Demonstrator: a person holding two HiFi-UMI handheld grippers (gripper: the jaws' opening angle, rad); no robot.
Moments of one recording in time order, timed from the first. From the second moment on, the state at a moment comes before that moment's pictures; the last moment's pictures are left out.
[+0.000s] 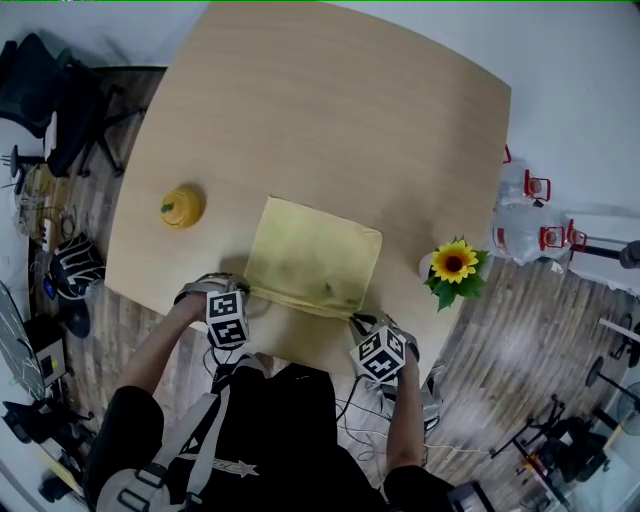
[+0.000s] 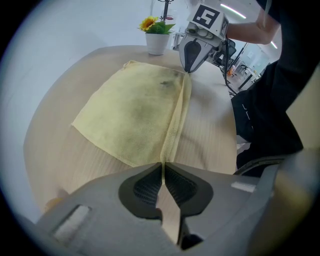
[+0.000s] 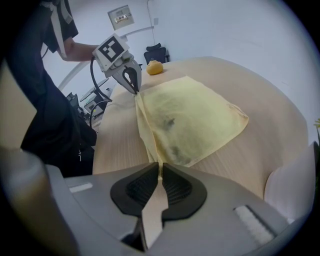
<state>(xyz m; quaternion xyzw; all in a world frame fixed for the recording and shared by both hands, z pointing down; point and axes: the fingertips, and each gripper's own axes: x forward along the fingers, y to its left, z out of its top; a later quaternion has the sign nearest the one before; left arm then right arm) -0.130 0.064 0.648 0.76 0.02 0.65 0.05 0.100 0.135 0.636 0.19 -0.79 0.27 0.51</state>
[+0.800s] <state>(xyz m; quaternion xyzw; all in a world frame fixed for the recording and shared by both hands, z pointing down) -0.144 0.033 0.647 0.76 -0.07 0.64 0.05 0.117 0.117 0.637 0.27 -0.77 0.21 0.53</state>
